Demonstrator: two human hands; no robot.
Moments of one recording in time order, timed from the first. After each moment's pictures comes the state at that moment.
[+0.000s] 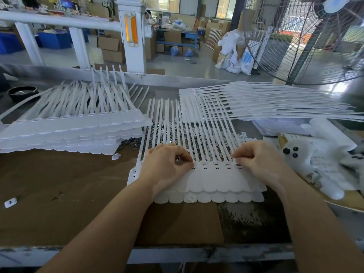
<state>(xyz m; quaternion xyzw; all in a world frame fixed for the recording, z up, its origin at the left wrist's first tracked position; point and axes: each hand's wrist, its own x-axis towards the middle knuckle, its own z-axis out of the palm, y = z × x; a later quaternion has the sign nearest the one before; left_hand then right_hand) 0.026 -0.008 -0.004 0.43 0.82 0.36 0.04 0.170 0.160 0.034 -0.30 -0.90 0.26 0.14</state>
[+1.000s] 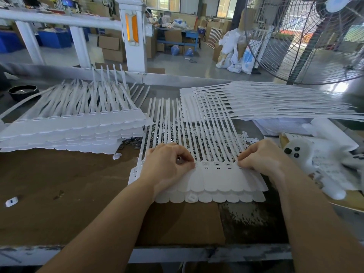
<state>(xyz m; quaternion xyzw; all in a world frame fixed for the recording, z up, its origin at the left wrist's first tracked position) 0.025 -0.008 -0.004 0.43 0.82 0.36 0.05 0.162 0.162 0.043 -0.43 -0.84 0.32 0.10</state>
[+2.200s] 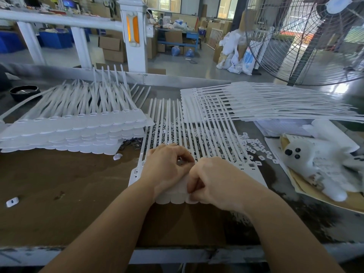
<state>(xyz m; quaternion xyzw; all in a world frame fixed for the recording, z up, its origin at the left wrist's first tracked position) 0.028 -0.009 -0.004 0.43 0.82 0.38 0.03 0.148 0.070 0.053 -0.07 -0.98 0.16 -0.03</state>
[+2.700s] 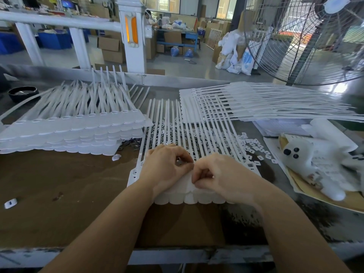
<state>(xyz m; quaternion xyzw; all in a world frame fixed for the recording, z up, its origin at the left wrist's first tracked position) 0.027 -0.009 -0.004 0.44 0.82 0.36 0.03 0.148 0.094 0.042 -0.10 -0.96 0.26 0.00</state>
